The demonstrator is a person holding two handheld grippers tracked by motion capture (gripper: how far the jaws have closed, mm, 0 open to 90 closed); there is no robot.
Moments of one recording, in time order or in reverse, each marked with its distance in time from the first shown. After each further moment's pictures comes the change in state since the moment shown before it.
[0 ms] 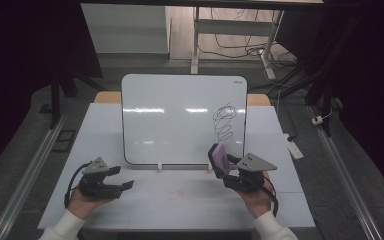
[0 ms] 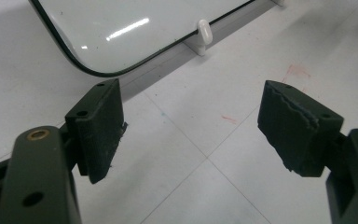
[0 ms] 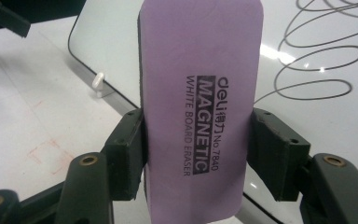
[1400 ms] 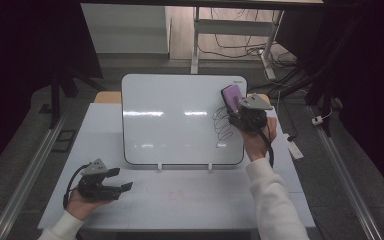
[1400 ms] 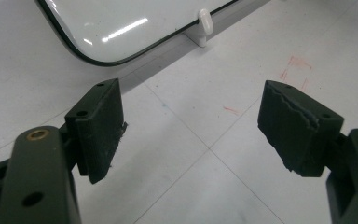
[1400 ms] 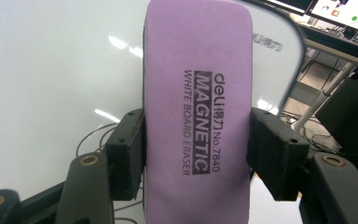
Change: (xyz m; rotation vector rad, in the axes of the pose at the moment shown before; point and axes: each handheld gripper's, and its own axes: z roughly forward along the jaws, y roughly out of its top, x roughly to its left) left arm 0.003 -0.006 0.000 0.013 -0.011 0.001; right arm -0.090 0.103 0.057 -0.003 -0.407 -0.051
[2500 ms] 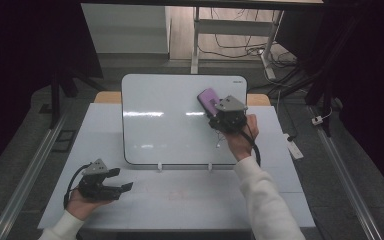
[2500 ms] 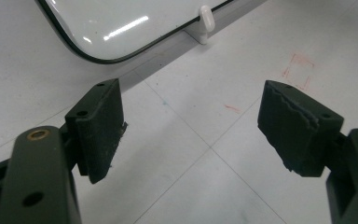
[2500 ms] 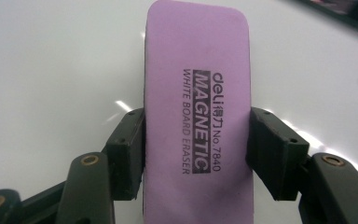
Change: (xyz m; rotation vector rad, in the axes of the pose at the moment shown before) left arm 0.000 0.000 0.001 0.009 0.004 0.005; right arm 0.049 0.012 0.016 -0.007 0.143 -0.133
